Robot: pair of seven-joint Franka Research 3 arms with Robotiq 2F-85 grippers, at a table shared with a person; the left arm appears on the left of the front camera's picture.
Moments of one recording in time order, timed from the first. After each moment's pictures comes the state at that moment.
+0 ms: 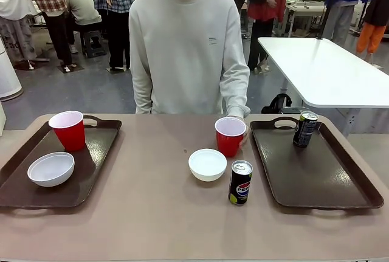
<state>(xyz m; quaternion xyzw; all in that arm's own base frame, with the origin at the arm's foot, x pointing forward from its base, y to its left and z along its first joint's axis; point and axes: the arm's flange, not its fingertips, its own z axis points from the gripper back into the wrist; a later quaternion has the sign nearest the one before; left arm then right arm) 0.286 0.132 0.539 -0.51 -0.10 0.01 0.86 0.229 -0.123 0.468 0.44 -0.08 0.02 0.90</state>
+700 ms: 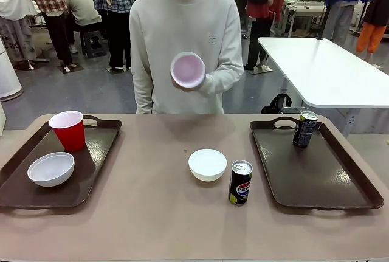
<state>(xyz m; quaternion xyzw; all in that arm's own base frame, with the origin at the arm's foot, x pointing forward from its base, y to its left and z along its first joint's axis) 0.283 0.132 0.539 -0.50 -0.10 0.01 0.86 0.239 -0.099 0.483 0.40 -0.07 0.01 0.91</state>
